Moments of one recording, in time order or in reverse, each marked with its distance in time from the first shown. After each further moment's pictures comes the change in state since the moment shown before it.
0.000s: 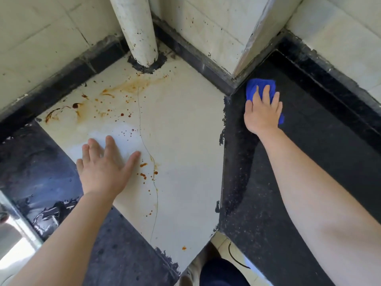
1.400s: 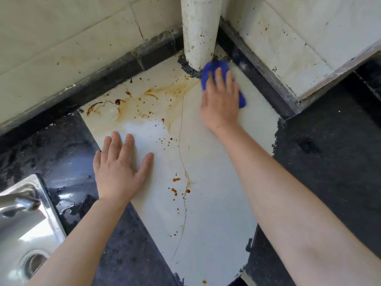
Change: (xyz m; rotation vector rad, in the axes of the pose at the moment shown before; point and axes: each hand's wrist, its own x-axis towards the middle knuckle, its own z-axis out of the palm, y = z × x) left_hand 0.017 -0.036 0.004 -0.106 0.125 -0.056; right_hand 0.004 -0.227 0.046 -0.065 0.134 -0.537
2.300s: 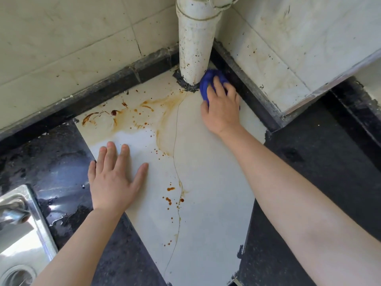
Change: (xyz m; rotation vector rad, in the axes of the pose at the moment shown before) left_hand 0.000 -0.004 0.005 -0.021 0.003 -0.010; right_hand 0.018 0.029 -0.004 -0.001 0.065 -0.047
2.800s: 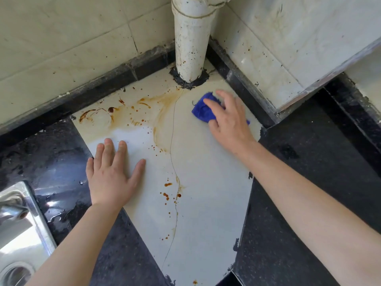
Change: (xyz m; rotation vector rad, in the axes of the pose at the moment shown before) left_hand 0.000 0.003 -0.001 -0.014 -0.005 -0.008; right_hand -0.053 0.024 -0.028 0.149 0.104 -0.210
